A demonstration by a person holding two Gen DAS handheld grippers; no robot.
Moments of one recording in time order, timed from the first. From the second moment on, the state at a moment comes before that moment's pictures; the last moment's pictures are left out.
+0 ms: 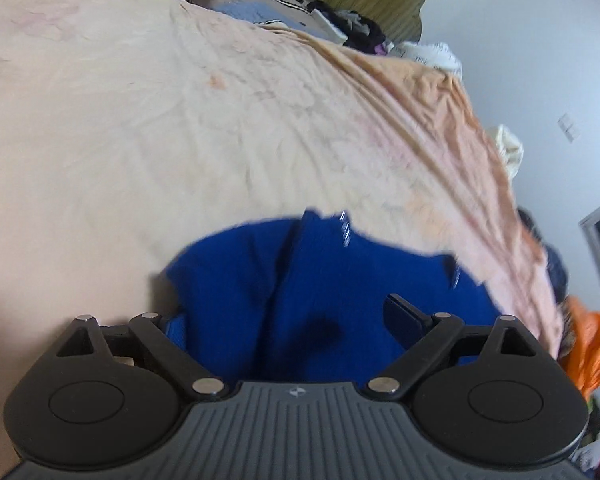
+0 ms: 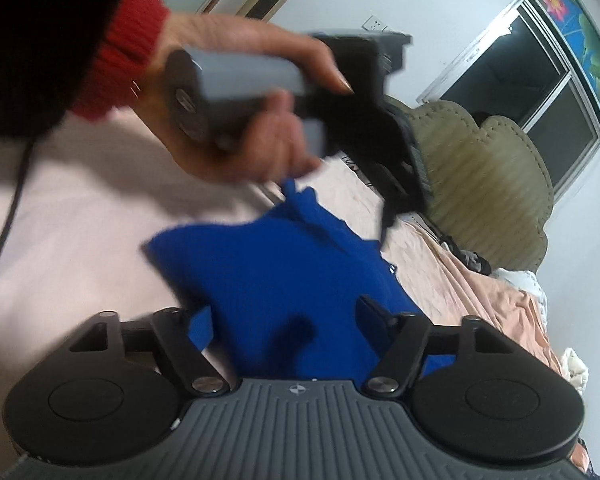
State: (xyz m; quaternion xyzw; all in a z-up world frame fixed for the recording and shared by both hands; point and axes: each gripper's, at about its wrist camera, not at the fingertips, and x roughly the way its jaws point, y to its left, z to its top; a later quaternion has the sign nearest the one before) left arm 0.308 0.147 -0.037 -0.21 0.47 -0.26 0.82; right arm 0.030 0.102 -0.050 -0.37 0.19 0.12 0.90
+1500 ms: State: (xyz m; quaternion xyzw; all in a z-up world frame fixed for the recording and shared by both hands) left arm 0.239 -0.206 0.057 0.09 0.41 -0.15 0.89; right arm -0.020 -0.195 0.005 0.01 0.14 -0.02 0.99
